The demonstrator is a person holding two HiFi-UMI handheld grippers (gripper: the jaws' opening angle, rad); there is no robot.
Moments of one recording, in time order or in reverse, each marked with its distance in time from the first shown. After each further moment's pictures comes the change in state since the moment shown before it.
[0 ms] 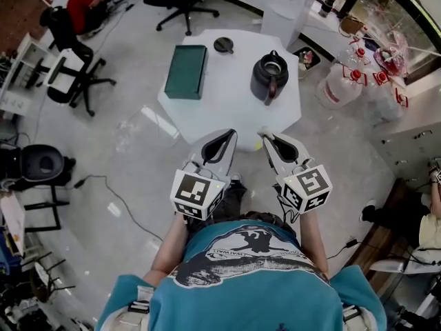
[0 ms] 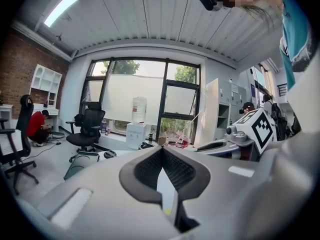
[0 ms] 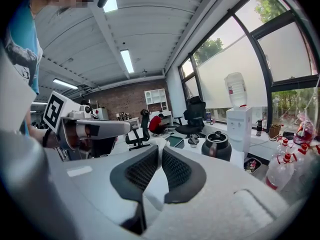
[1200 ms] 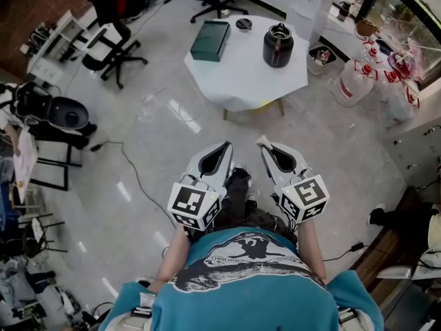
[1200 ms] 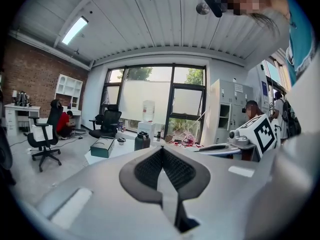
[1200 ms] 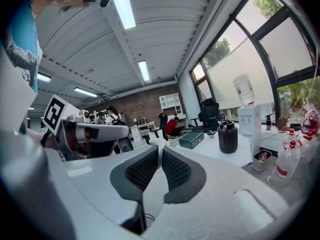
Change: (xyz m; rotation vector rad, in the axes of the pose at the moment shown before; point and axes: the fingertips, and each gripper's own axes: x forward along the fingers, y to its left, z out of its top) left arm -0.181 -0.171 -0.058 -0.046 -0.014 0.204; right arm -0.184 0.134 -0.081 0.005 -0.057 0.167
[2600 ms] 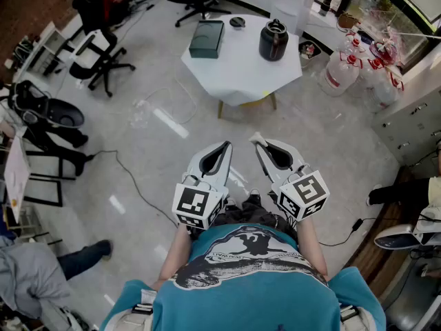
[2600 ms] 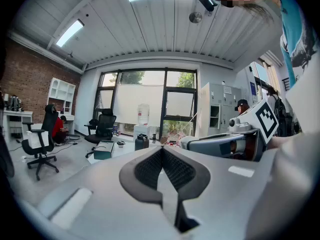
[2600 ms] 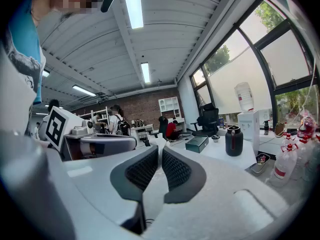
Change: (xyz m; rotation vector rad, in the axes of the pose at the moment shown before) left arm -0.071 0.027 -0.005 0.055 -0.028 -0.080; right arm 0.011 0.094 0.015 -0.025 -0.039 -0.046
